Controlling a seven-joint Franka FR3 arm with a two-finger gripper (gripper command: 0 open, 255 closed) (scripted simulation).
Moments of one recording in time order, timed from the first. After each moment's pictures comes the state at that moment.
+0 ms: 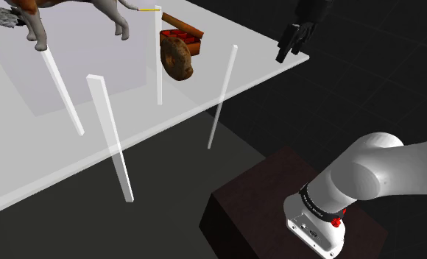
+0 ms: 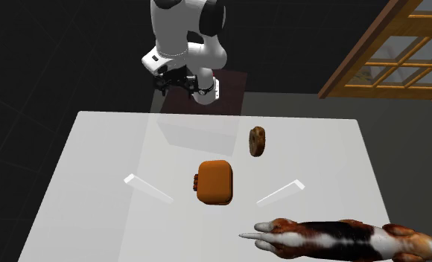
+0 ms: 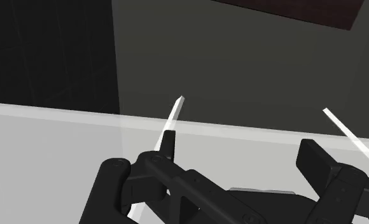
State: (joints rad) arm -0.02 -0.75 0.05 -2.30 -0.06 1.65 -0.13
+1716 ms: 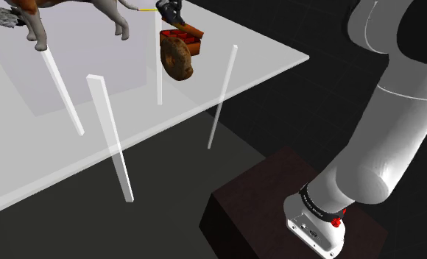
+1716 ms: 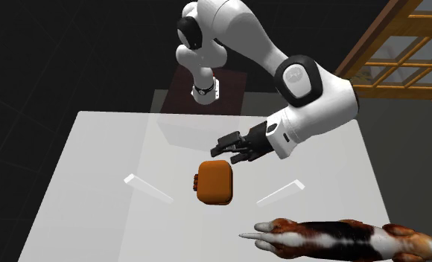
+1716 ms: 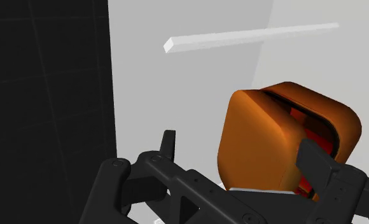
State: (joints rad) arm 0.13 0.29 0.72 -1.36 -1.05 1.25 0.39
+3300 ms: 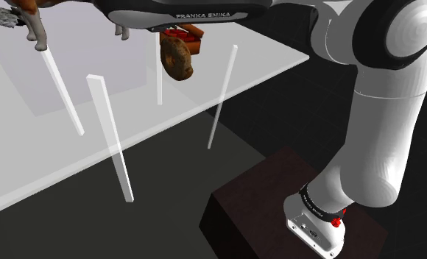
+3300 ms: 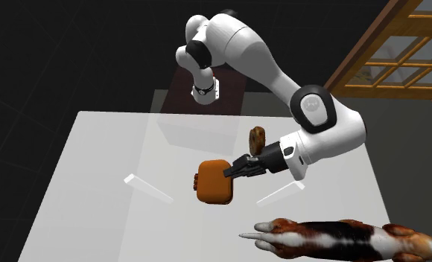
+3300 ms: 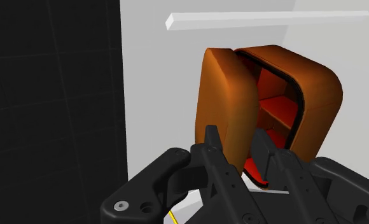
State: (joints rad) arm 0.28 0.48 0.69 -1.25 -1.24 1.18 0.42
